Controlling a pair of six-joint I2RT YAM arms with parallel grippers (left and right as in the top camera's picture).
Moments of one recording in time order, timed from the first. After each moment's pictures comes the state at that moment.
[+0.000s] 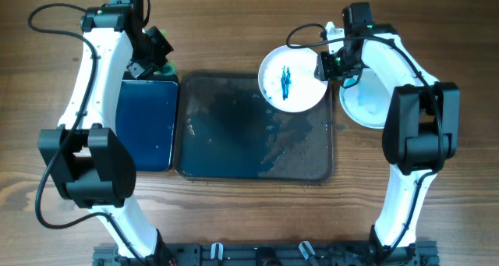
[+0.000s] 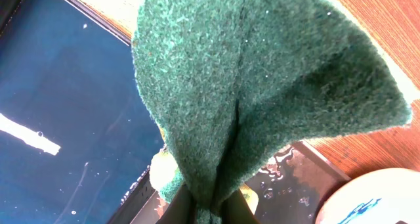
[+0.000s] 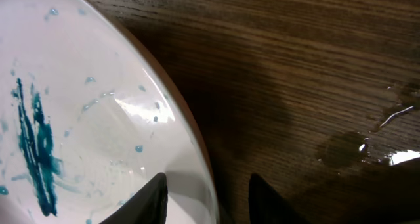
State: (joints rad) left arm -0.01 1.97 1.79 -1.12 0.08 -0.64; right arm 0.09 2.21 1.66 -0.80 -0.25 -0.07
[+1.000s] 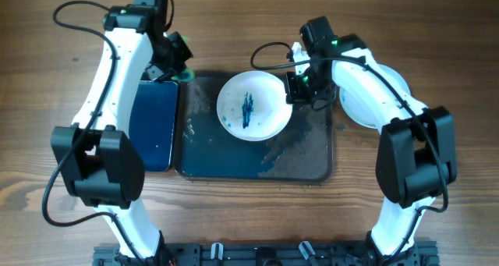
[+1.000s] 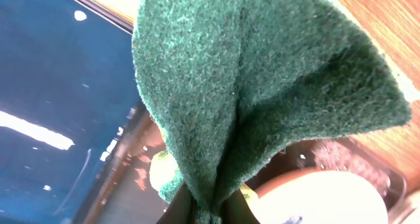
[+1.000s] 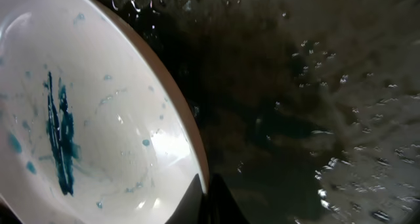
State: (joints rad) left arm -0.12 1.97 1.79 -1.16 0.10 -0.64; right arm 0.33 1.99 1.51 -0.93 -0.36 0.23
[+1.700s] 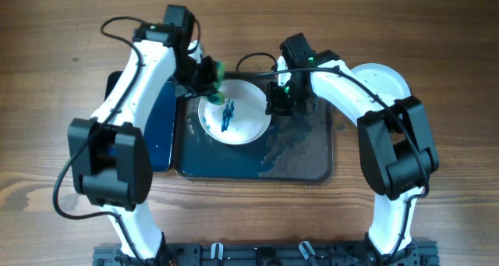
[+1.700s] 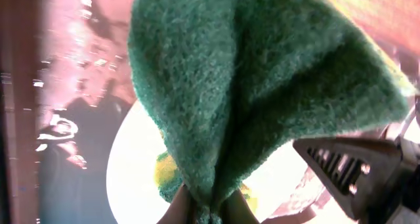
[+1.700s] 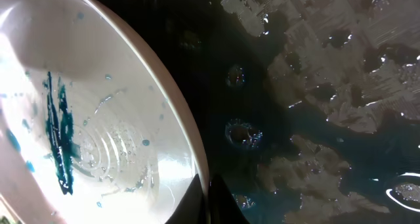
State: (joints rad) left arm -0.21 1.97 1.62 -1.12 0.33 -0.45; right arm 0.40 2.08 1.45 -0.78 -0.46 0.41
